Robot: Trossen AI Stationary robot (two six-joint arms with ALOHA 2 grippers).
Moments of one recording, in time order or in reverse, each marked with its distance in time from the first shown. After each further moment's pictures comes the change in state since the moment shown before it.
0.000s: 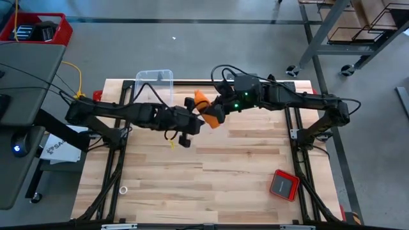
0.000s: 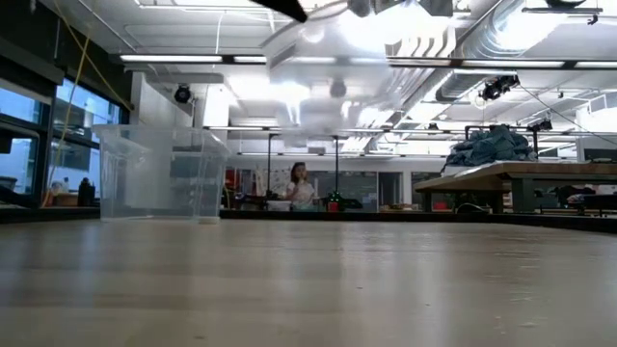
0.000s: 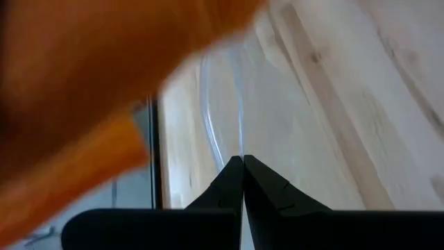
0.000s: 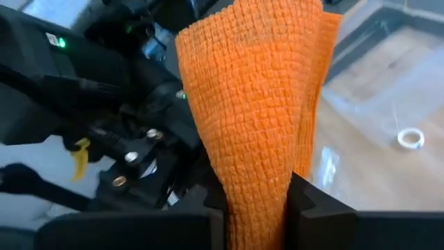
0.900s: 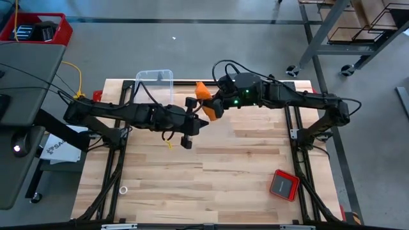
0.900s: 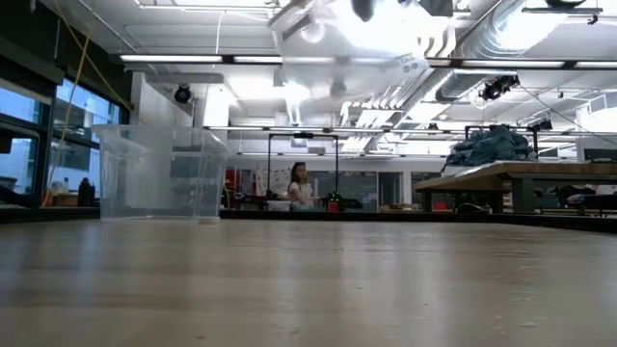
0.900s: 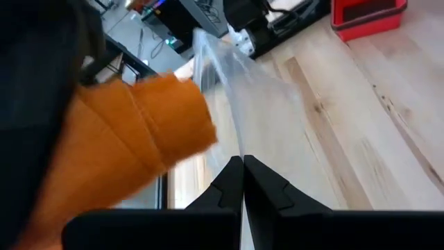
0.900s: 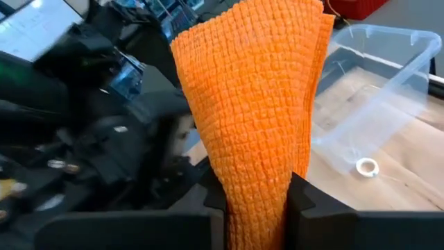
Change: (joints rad) left arm -0.017 -0.023 0.000 0.136 0.029 0.016; right arm -0.023 -0.004 0.000 0.023 0.126 -0.044
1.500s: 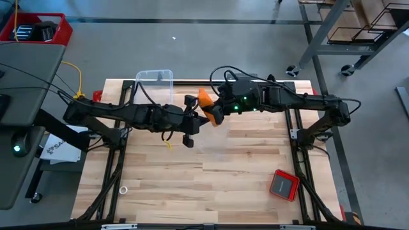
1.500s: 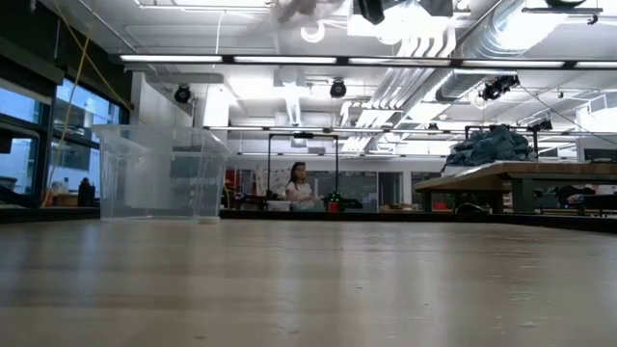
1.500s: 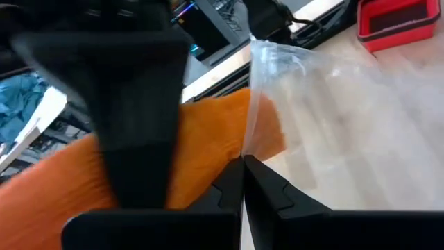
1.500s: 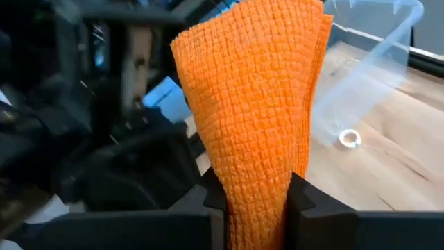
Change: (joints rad) left arm -0.002 -0.005 -0.001 0.076 -0.071 0.033; right arm 0.059 0.003 0.000 -0.108 0.061 0.027
